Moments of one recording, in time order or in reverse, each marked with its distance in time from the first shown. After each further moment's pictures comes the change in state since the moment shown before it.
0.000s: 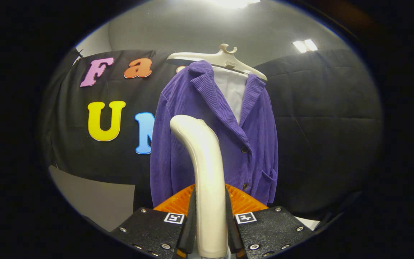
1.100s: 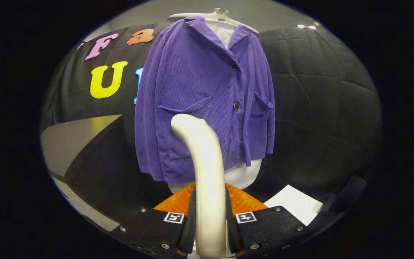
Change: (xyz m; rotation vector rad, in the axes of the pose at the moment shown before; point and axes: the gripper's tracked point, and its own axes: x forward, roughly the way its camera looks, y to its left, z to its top) arm -0.021 -0.039 -0.198 -0.018 0.264 0.026
